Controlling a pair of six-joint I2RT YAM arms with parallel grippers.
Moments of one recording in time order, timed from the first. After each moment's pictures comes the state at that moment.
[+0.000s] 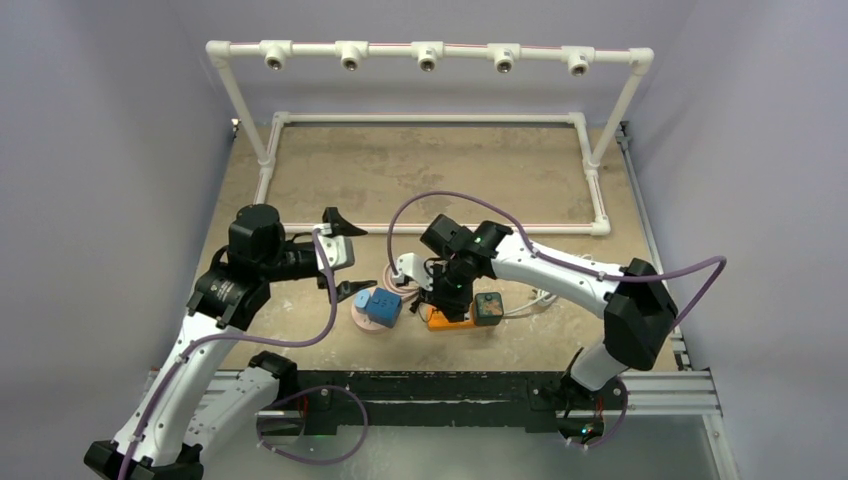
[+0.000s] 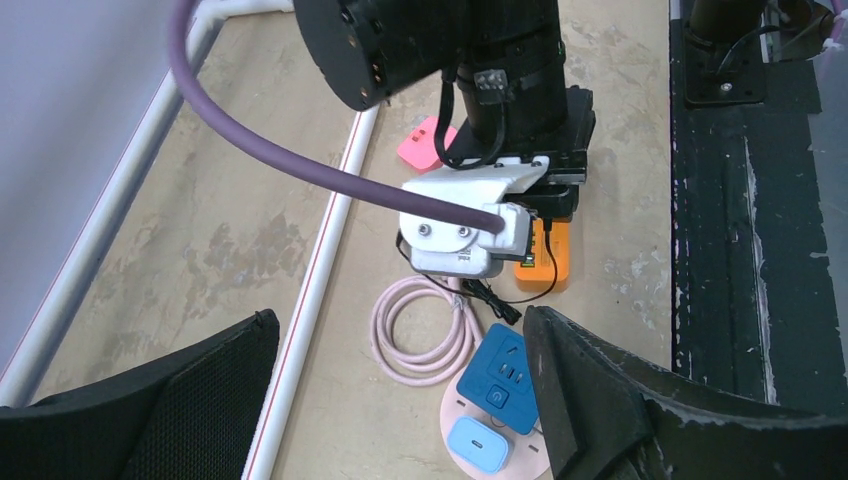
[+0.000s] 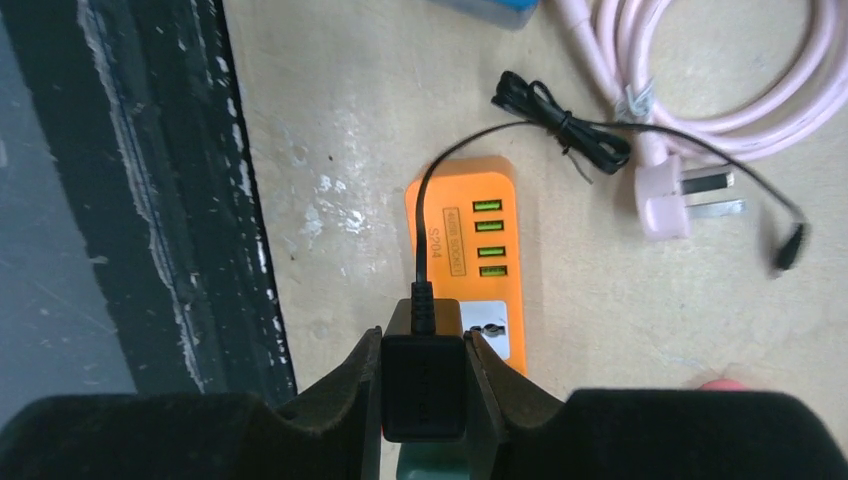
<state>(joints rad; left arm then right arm) -0.37 0.76 0.93 -0.56 0.85 0.61 0.92 1.58 1.26 -0.95 -0.30 -0.51</state>
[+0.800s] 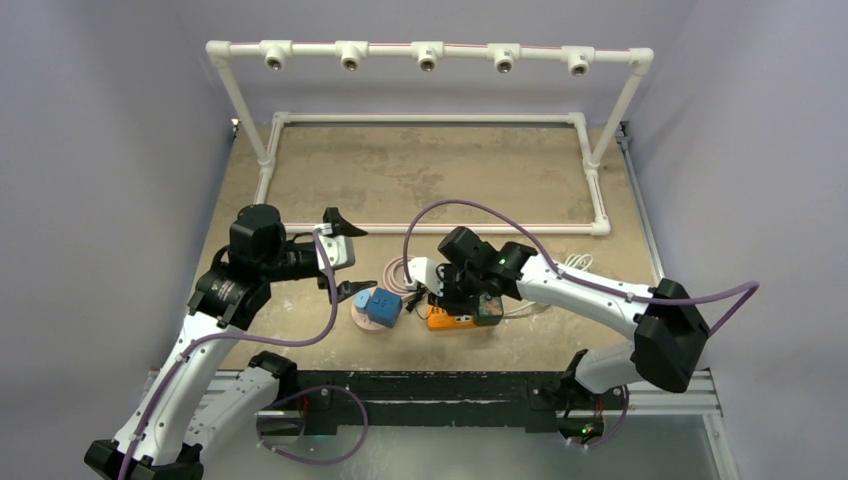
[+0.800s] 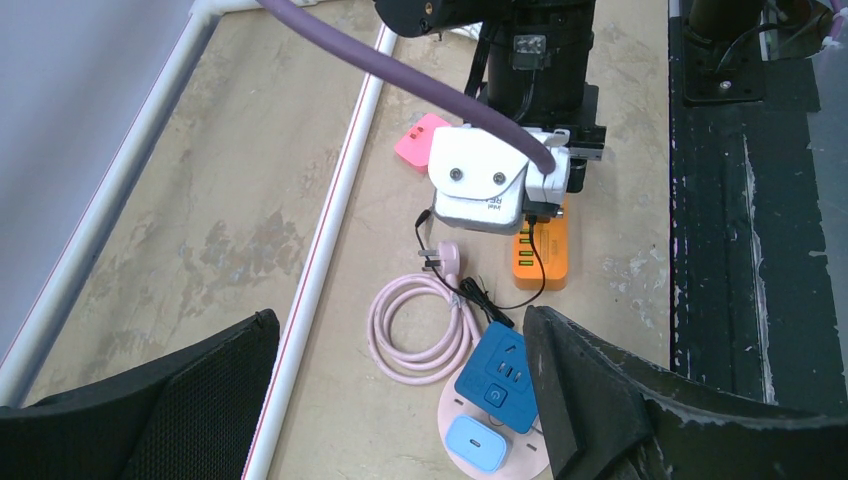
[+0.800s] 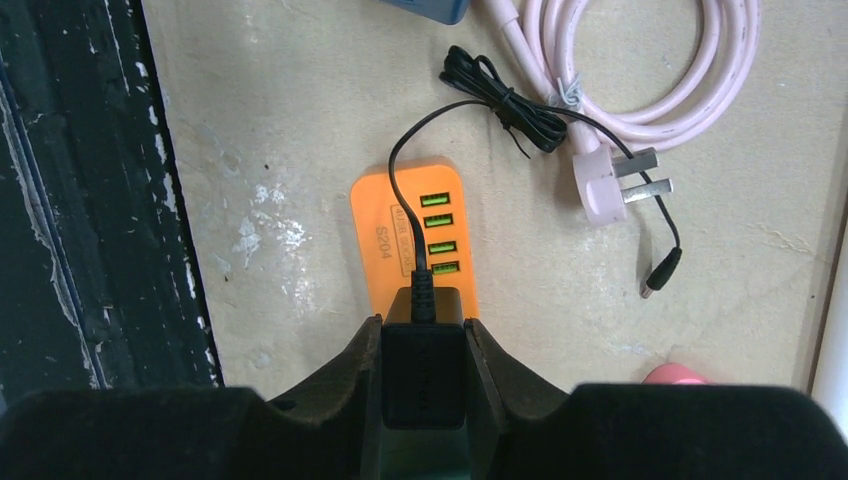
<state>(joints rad) -0.37 0.77 0.92 -0.56 0.85 0.61 0.92 1.41 0.99 -0.65 -0.23 -0.52</state>
